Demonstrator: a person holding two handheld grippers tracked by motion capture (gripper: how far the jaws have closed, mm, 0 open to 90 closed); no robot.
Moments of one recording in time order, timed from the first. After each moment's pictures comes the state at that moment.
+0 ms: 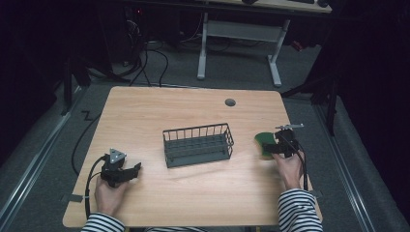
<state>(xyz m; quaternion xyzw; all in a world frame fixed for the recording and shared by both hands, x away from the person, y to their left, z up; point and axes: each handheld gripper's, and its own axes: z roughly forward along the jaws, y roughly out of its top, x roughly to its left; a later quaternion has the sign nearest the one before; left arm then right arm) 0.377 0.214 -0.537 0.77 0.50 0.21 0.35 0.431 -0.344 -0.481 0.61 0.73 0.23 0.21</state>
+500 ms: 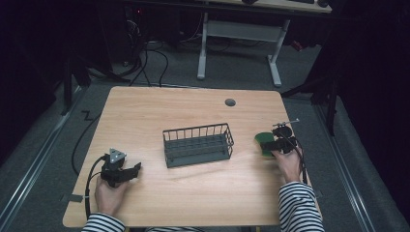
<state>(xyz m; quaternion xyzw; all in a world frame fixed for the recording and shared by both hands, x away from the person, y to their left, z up) 0.378 0.214 -0.537 0.77 0.50 0.21 0.35 0.450 -0.347 -0.489 0.62 0.74 0.19 0.17</state>
